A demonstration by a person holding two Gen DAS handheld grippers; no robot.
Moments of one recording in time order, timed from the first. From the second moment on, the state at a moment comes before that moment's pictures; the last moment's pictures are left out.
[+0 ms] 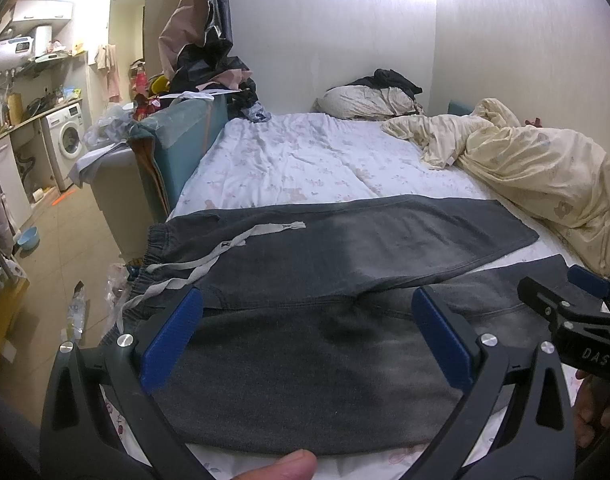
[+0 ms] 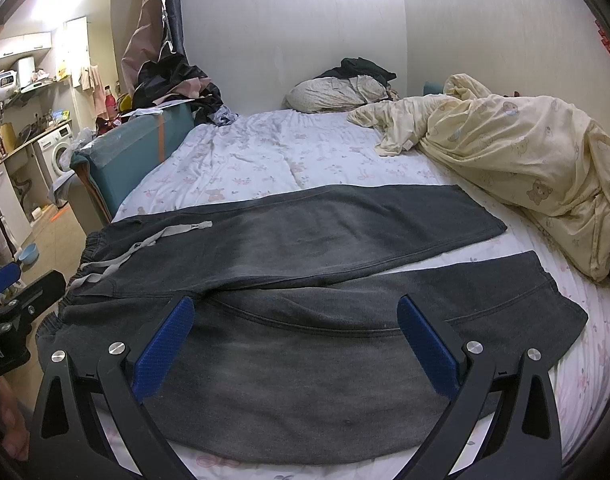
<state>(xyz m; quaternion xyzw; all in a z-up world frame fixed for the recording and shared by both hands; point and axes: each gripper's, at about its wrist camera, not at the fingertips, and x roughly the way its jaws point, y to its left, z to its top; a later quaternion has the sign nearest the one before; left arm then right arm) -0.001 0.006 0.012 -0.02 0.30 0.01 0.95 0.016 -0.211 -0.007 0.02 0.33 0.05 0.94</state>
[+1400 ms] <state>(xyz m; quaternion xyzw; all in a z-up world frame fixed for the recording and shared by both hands) -0.008 0.266 -0.147 -0.39 0.43 0.31 0.75 0.024 -0.251 -0.004 0.16 0.38 0.10 0.91</state>
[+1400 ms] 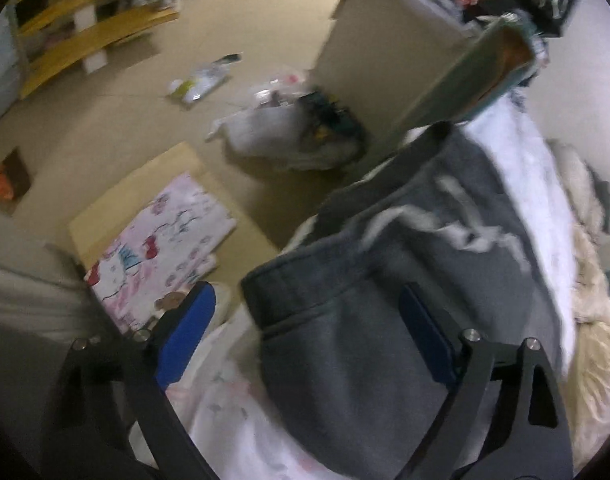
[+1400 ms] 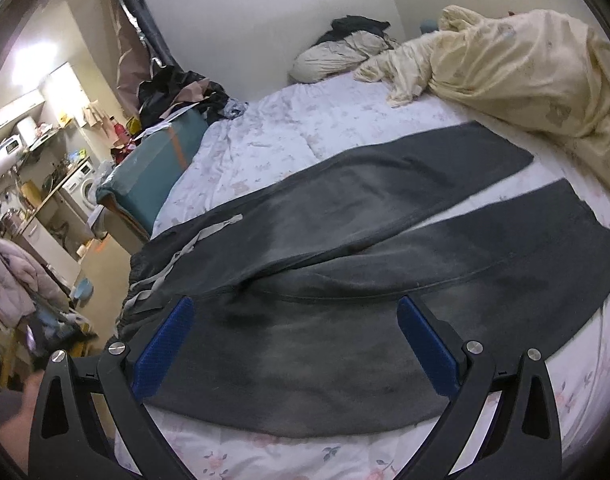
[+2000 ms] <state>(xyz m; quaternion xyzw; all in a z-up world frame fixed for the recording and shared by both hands) 0.002 0.235 -0.127 -0.32 0.40 0.29 0.80 0.030 -0.246 -0.013 0.13 0.39 0.08 0.91</state>
